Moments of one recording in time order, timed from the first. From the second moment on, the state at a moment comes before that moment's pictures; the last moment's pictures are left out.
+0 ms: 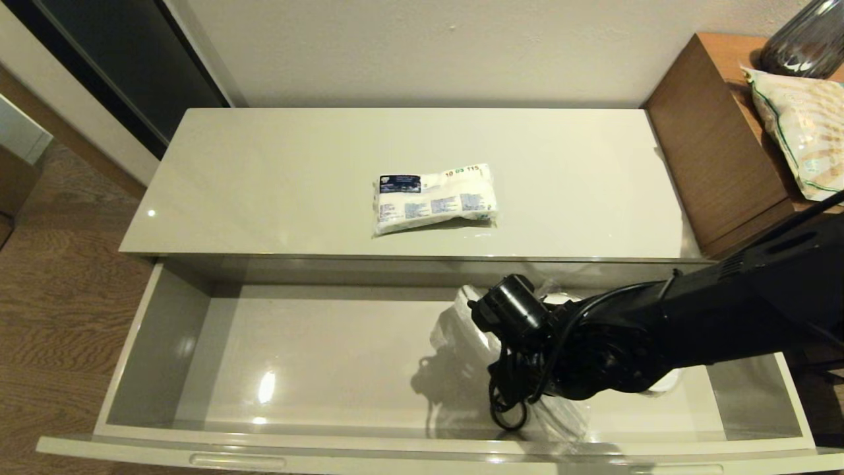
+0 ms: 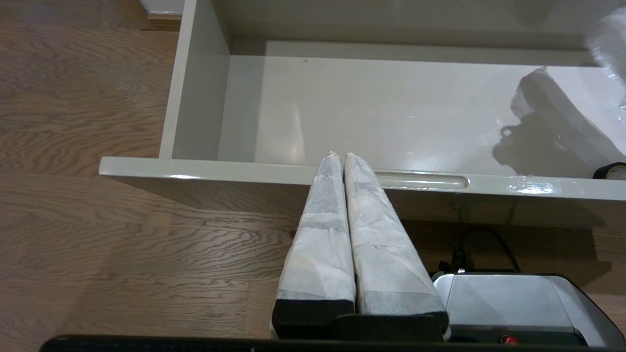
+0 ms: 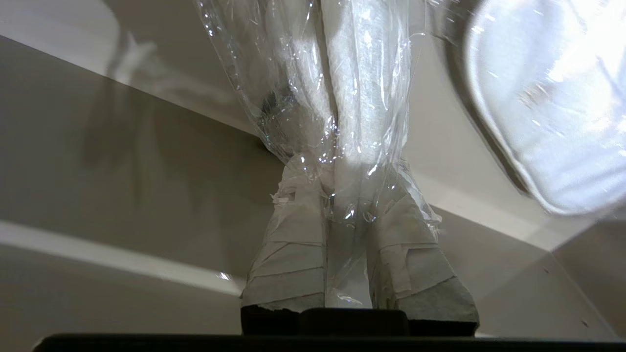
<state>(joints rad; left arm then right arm) 0.00 0.00 -0.02 0.05 0.01 0.01 0.75 2.04 -1.17 0.18 -0.46 0.19</state>
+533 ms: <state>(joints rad) 0.00 0.00 -0.02 0.05 0.01 0.01 0.68 1.66 -1.15 0.47 -0.45 0.16</state>
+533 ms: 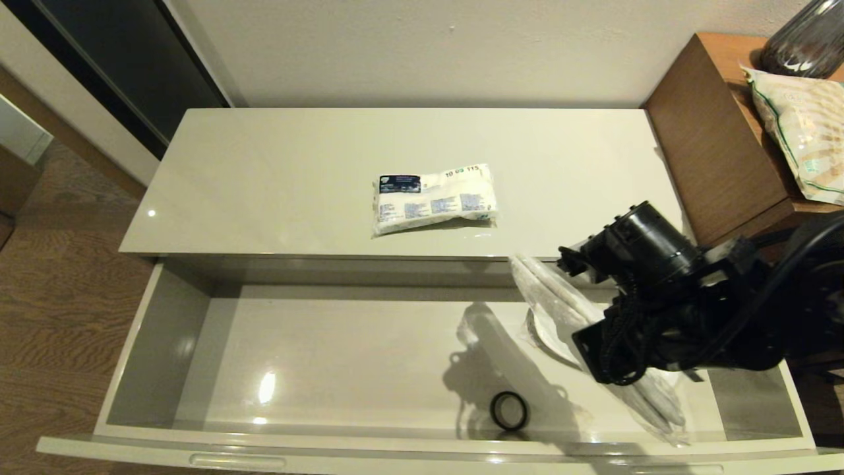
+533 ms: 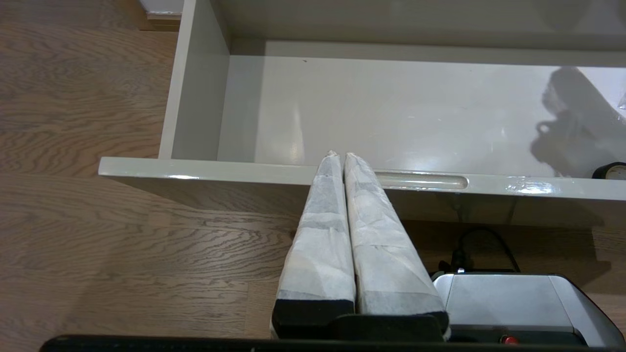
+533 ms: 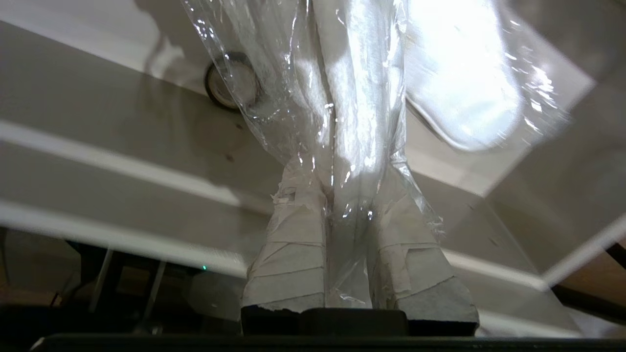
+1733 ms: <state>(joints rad) 0.00 0.00 -0.02 0.05 0.01 0.01 0.34 2.07 -1.94 0.59 -0.68 0.13</state>
